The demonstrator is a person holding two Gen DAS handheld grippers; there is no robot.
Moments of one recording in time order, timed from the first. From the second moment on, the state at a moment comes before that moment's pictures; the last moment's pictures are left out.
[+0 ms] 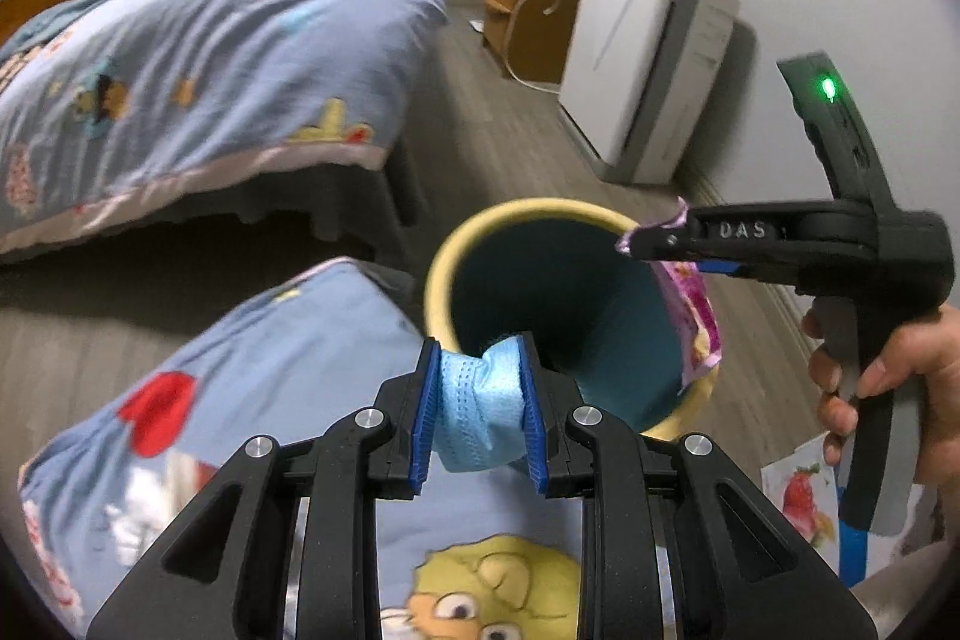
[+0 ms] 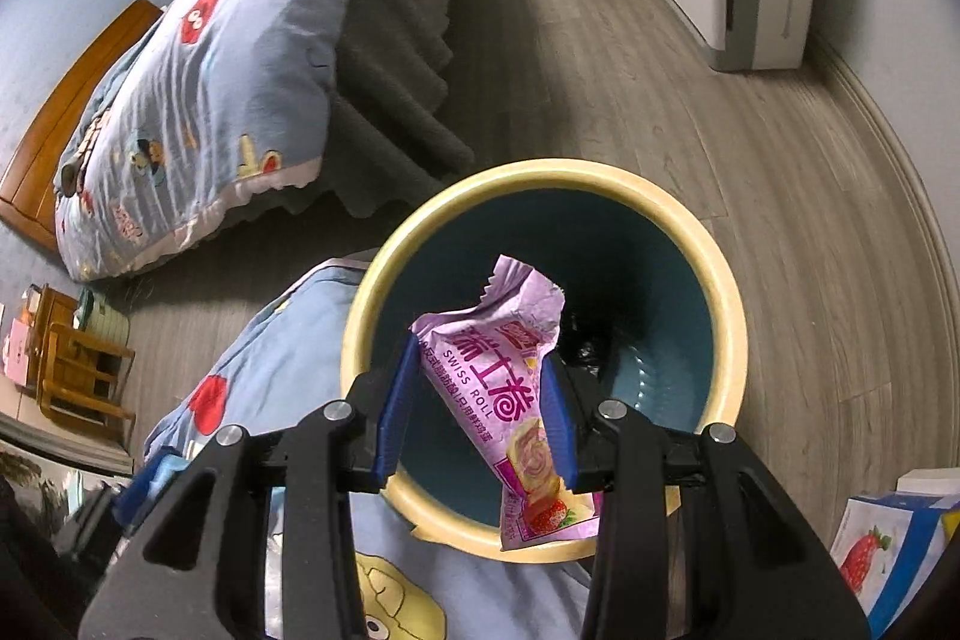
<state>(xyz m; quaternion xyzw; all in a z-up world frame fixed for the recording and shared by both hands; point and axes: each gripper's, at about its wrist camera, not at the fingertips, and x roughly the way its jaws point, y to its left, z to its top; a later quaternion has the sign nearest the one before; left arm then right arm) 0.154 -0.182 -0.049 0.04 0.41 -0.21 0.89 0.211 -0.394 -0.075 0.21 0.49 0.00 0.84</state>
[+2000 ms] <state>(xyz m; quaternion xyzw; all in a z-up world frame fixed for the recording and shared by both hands) 0.098 0.029 -0.015 0.02 0.38 -0.04 0.92 0.164 -0.246 -0.028 0.20 0.48 0.05 0.85</state>
